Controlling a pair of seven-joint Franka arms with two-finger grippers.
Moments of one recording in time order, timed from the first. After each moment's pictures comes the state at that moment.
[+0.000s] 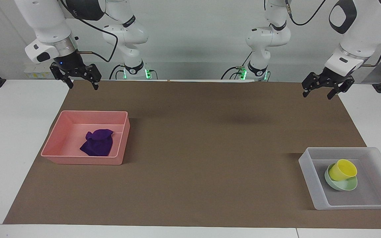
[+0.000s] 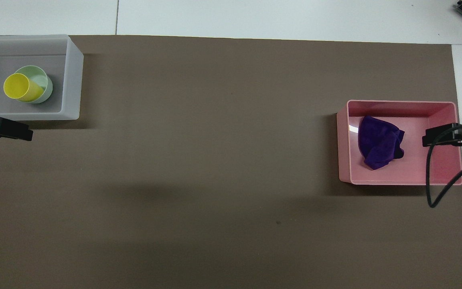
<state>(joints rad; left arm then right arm) 0.04 -0.05 -0.05 -1.68 -0.03 1.64 0.14 0.02 -0.08 -0.06 -1.68 -0.03 1.61 0.02</state>
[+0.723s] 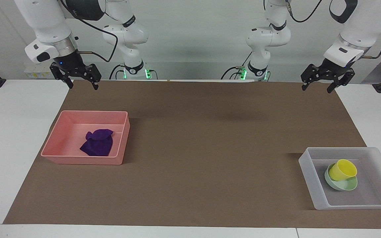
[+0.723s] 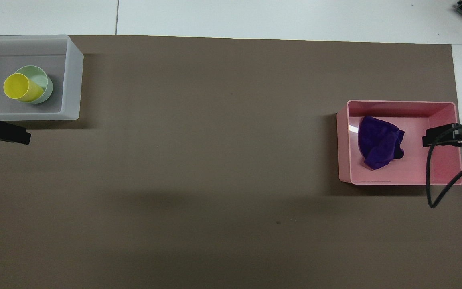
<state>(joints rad) -0.03 -0.06 -0.01 -1.61 -0.03 1.55 0.14 0.02 -0.08 -0.06 -1.68 -0.03 1.61 0.02</state>
